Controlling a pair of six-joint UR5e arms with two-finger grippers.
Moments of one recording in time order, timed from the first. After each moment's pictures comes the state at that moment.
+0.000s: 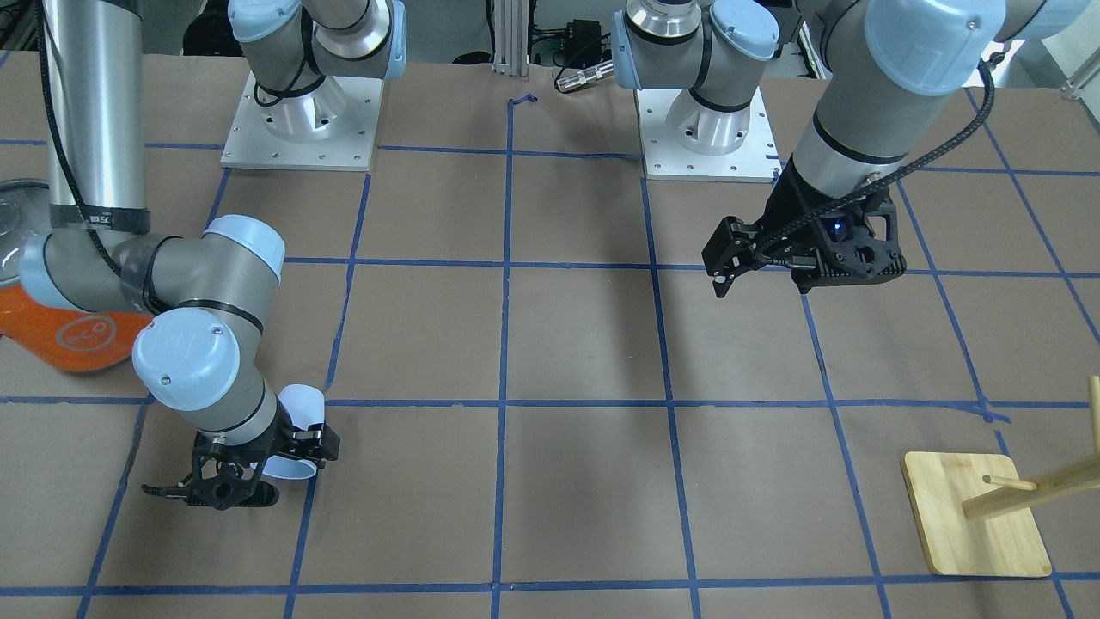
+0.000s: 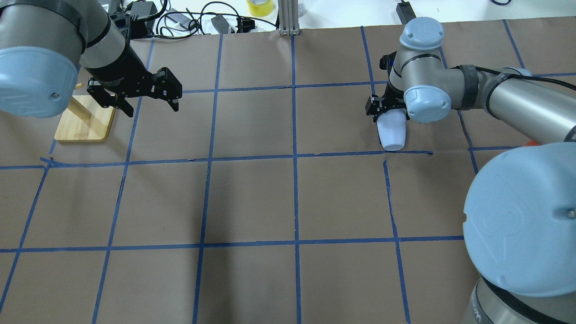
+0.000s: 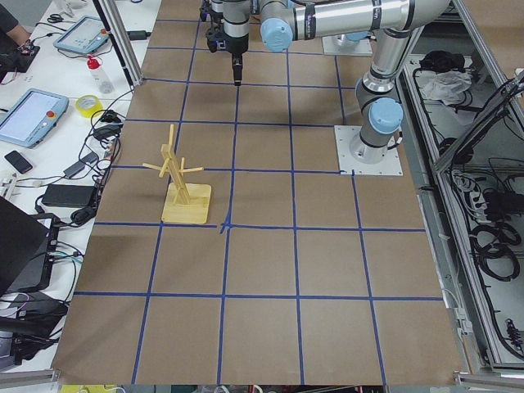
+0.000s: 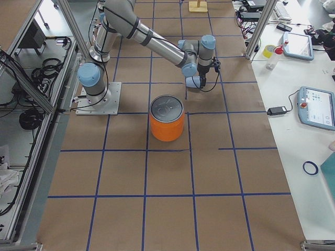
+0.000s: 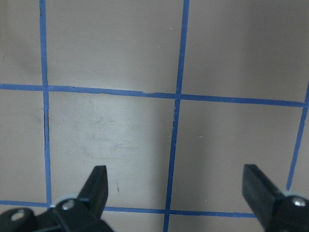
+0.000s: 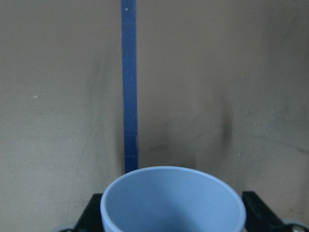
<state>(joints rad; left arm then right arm) -1.51 -1.63 -1.65 -1.39 1.56 -0.03 1.53 -1.02 1.67 -2.24 -1.61 -0.04</state>
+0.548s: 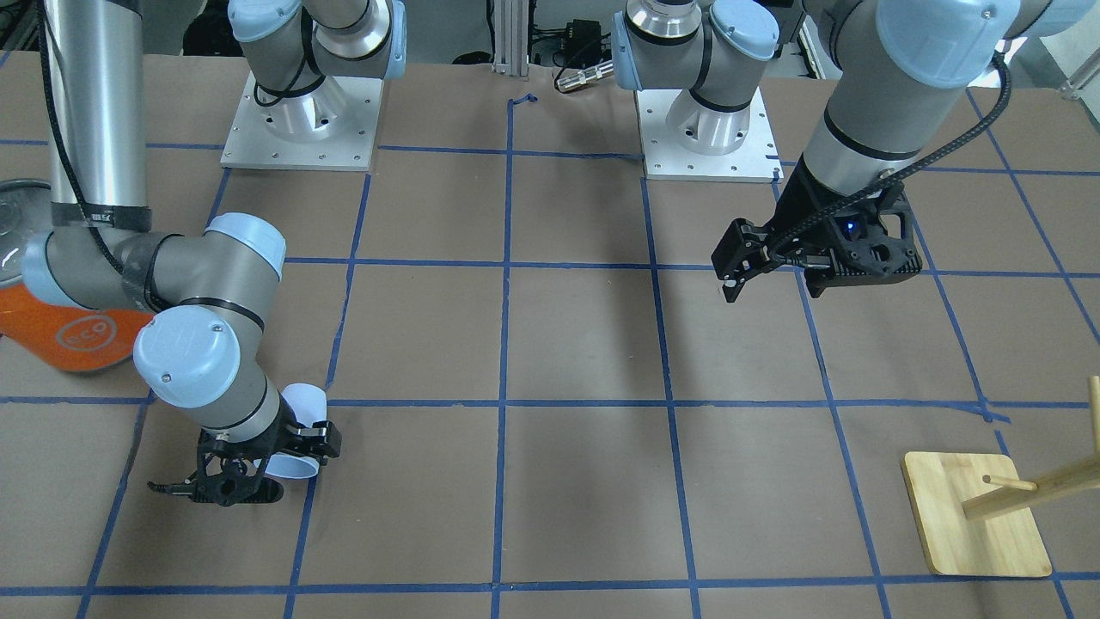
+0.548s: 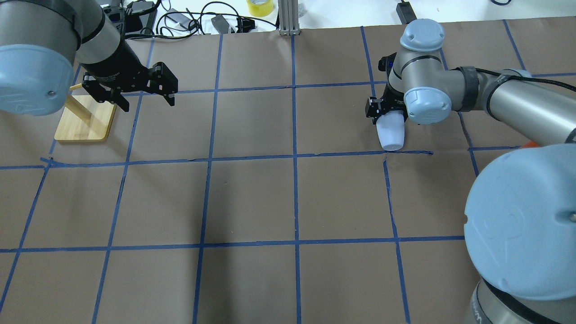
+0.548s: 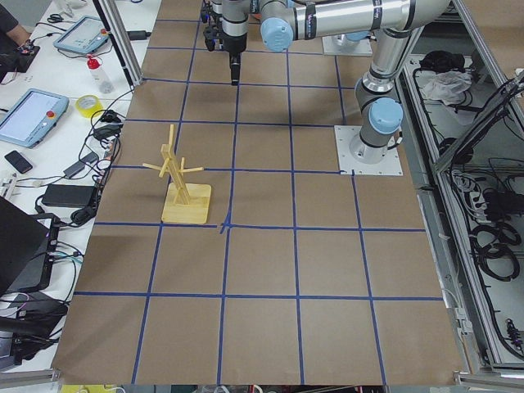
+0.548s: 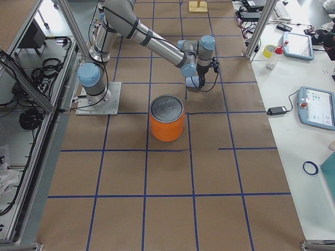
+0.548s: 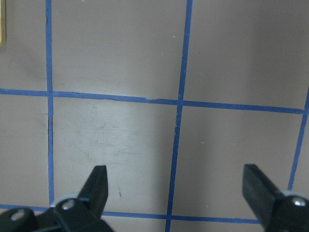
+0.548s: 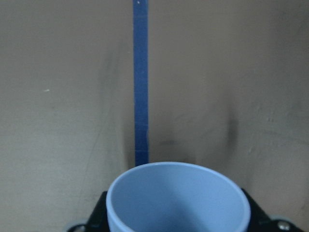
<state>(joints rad) -1.50 -1.63 -1.64 -1.37 1.57 -0.02 1.53 -1.03 1.67 -2.24 -1.58 -0.05</state>
